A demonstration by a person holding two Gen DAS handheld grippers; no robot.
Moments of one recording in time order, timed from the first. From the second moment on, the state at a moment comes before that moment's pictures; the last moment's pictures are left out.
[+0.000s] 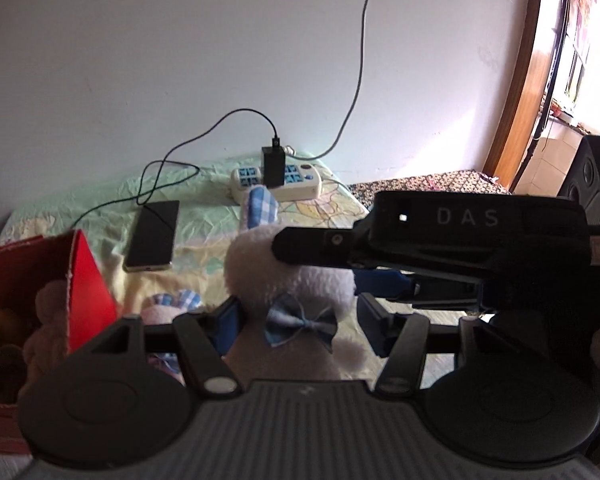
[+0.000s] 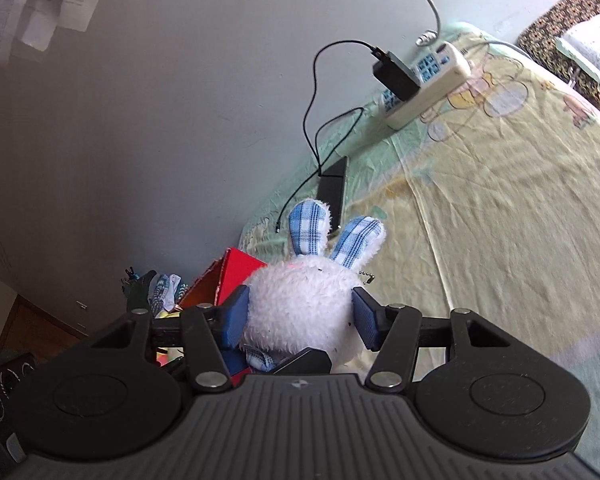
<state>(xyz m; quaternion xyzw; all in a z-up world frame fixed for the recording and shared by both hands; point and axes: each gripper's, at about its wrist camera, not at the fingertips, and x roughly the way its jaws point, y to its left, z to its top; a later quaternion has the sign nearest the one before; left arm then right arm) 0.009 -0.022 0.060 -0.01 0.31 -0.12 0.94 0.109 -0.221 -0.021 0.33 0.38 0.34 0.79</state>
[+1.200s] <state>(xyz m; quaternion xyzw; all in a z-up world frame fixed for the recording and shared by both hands) 0.021 0.230 0.004 -0.04 0.37 0.01 0.93 0.113 0.089 -0.016 0.14 0.43 0.40 0.80</state>
